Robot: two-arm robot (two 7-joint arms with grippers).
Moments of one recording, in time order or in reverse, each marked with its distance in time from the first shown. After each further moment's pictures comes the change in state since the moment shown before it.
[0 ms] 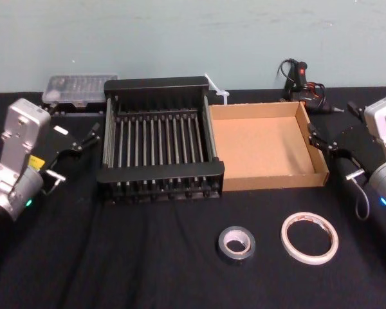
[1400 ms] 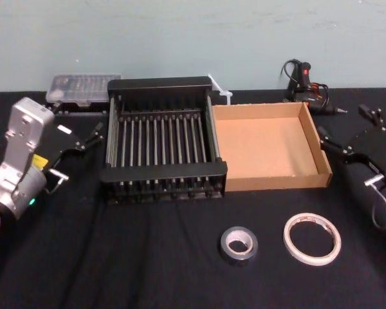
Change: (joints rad) left arm 0.000 0.000 0.000 0.000 0.000 0.000 0.000; right arm -0.116 0.069 0.096 -0.173 0.065 0.078 0.076
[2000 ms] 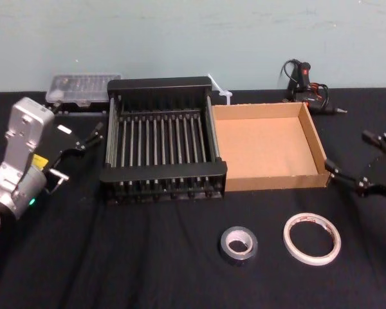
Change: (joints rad) left arm 0.000 0.000 0.000 0.000 0.000 0.000 0.000; right arm -0.213 0.138 0.120 -0.181 0.097 0.008 0.155
